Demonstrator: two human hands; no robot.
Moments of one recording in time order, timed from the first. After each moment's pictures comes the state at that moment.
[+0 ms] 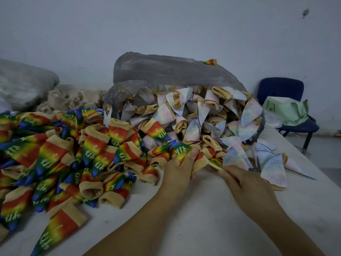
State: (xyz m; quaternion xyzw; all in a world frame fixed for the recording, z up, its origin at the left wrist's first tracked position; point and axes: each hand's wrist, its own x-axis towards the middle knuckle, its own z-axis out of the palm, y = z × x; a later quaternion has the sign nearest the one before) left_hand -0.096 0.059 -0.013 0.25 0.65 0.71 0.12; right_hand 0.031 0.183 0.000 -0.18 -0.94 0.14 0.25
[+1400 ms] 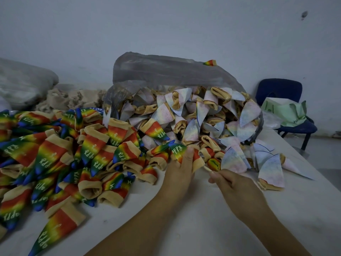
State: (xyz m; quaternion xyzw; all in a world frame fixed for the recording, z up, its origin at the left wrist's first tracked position) left_hand -0.096 0.061 -0.016 0.25 0.67 0.68 0.12; right_hand 0.025 0.168 -0.004 -0.24 -0.92 0.25 0.19
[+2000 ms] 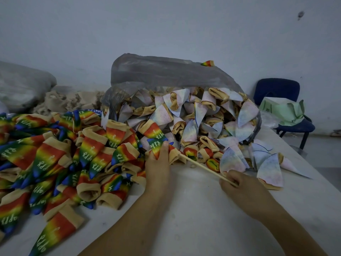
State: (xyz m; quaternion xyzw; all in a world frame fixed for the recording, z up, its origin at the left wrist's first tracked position) left_hand -0.126 0.052 -0.018 0.03 0.61 0.78 0.09; right_hand 0.030 0.197 -0.007 -0.26 -0.93 0.25 0.12
